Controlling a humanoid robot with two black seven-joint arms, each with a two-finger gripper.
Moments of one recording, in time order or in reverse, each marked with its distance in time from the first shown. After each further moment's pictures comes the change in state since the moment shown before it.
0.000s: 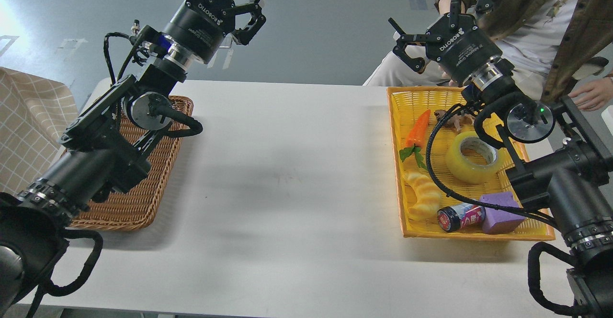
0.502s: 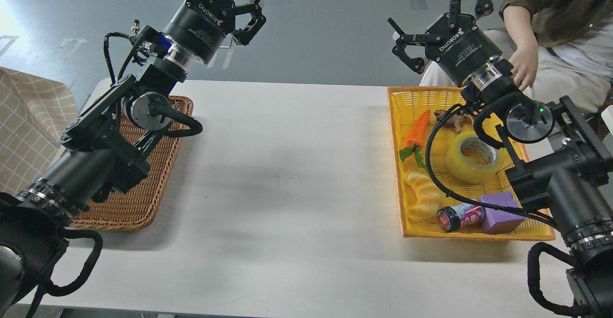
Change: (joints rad) left arm 0.000 0.001 -0.001 0.001 0.000 0.000 0.001; right arm -0.001 0.000 0.000 0.001 0.000 0.000 0.000
